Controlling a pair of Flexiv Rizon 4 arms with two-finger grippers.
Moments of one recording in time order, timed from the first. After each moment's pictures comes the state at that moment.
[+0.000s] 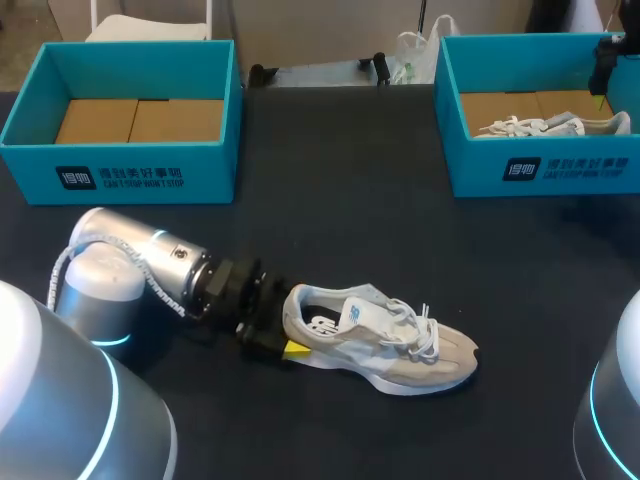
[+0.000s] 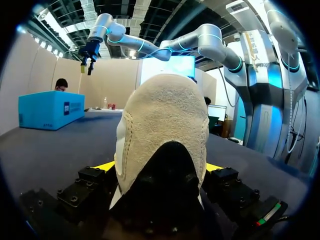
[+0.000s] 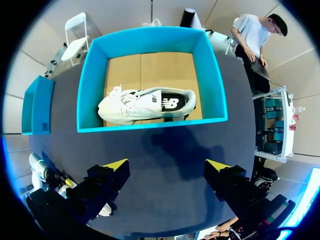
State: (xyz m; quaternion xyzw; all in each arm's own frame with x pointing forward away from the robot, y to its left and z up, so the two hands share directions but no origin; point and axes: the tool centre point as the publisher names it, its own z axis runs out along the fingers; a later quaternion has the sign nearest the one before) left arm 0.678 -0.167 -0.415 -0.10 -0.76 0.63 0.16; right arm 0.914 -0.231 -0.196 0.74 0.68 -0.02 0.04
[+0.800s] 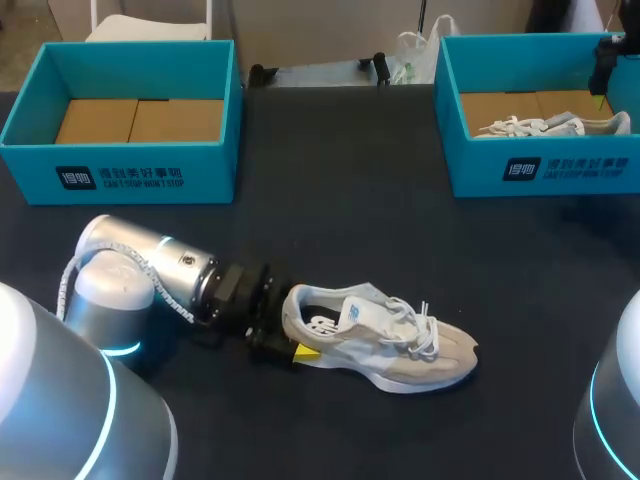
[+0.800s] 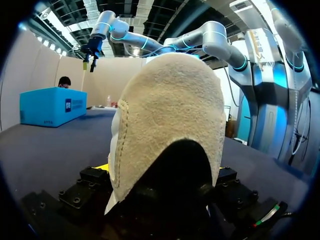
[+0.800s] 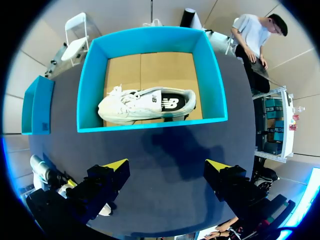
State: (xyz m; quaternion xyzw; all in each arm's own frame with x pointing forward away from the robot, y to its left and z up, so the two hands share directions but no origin) left arm 0.678 -0.178 -0.423 -0.08 -0.76 0.62 0.15; right arm 0.914 -0.231 -0.196 0.74 0.68 -0.02 0.04
